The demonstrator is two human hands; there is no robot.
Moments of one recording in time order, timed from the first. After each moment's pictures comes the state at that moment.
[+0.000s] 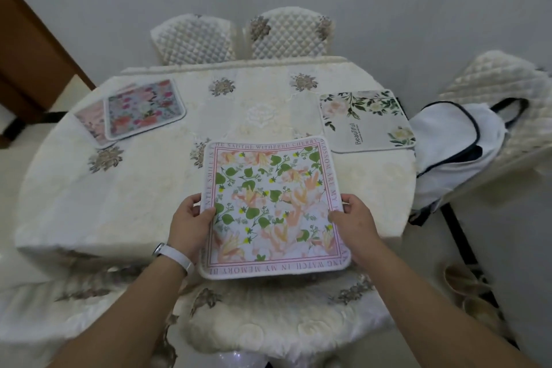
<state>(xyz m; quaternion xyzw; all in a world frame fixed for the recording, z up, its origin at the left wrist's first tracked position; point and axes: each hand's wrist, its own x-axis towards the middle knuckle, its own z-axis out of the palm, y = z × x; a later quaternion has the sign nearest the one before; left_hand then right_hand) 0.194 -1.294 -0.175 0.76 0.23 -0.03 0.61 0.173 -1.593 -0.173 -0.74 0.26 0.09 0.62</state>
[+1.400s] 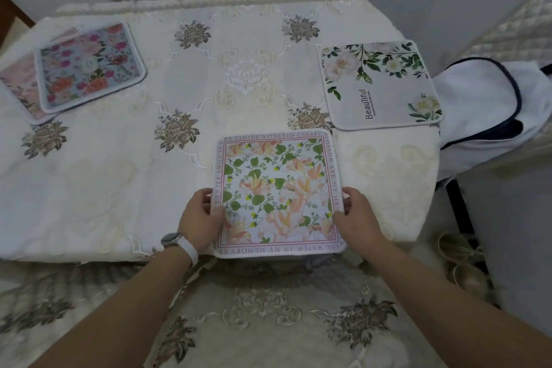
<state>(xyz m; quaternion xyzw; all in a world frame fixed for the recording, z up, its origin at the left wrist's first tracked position) 0.274 -1.323 -0.278 0.87 0.19 -0.15 0.42 0.249 -1.631 -0.293 -0.84 0.23 0.16 0.47</state>
